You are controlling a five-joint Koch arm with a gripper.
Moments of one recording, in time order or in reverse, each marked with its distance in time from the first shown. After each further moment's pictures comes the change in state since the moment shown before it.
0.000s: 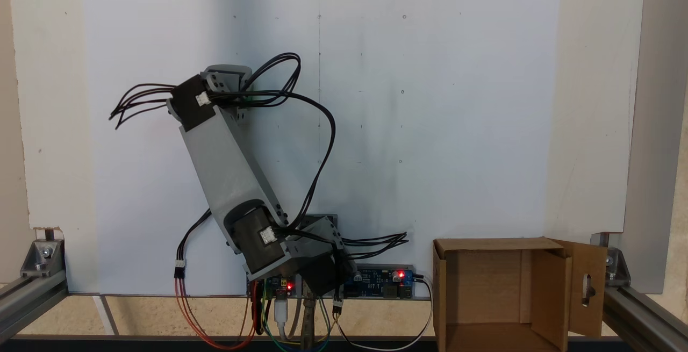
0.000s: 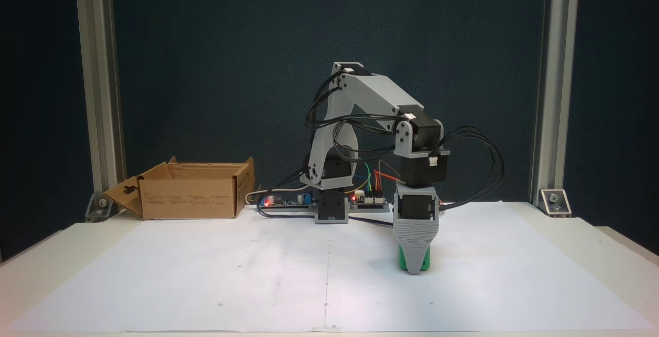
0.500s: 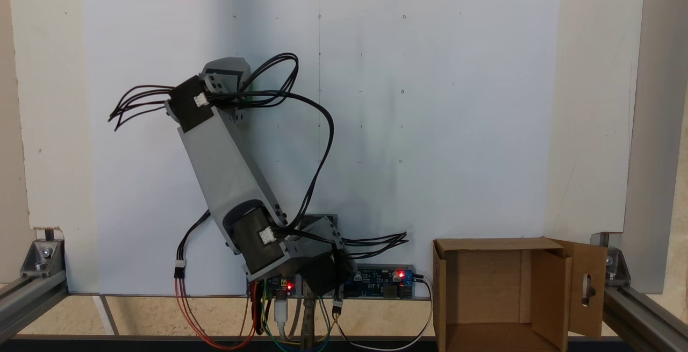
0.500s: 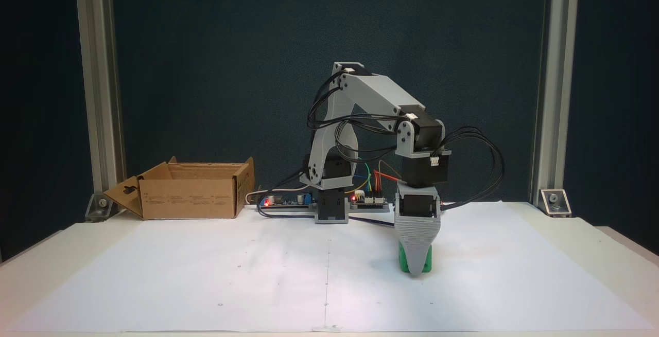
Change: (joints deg) arm -0.6 0.0 0.0 0.0 -0.1
